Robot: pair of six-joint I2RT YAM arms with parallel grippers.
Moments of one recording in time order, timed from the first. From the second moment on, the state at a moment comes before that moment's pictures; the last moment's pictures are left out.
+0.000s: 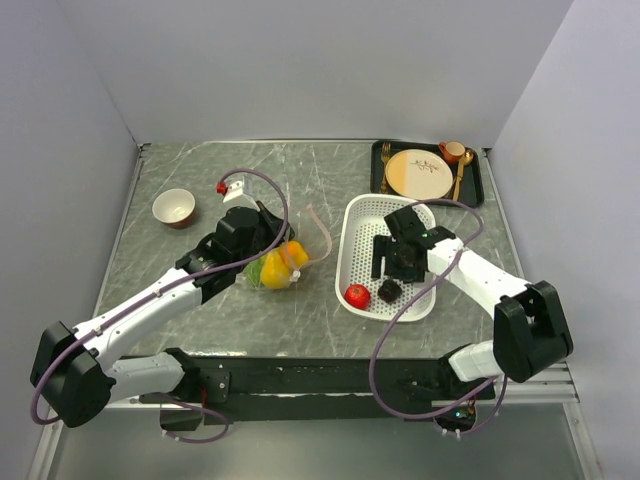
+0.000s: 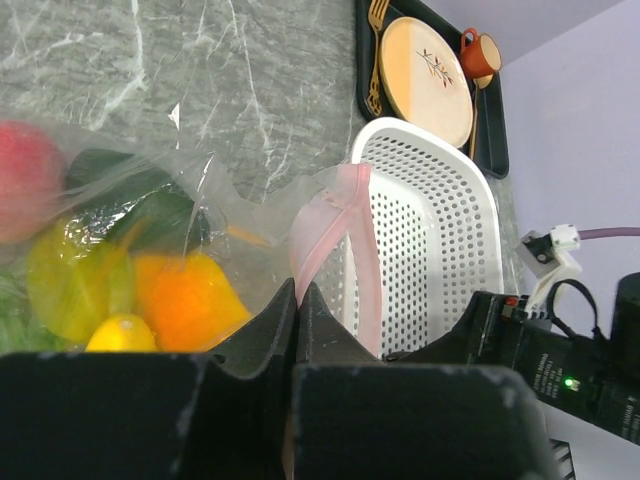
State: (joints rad) left arm -0.69 1.14 0.85 -0.06 -0.29 -0.82; right arm 0.43 1.38 0.90 -0.69 0.06 0.51
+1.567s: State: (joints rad) left arm -0.69 1.14 0.85 -0.06 -0.30 -0.81; right arm 0.44 1.20 0.93 -0.67 0.13 0.57
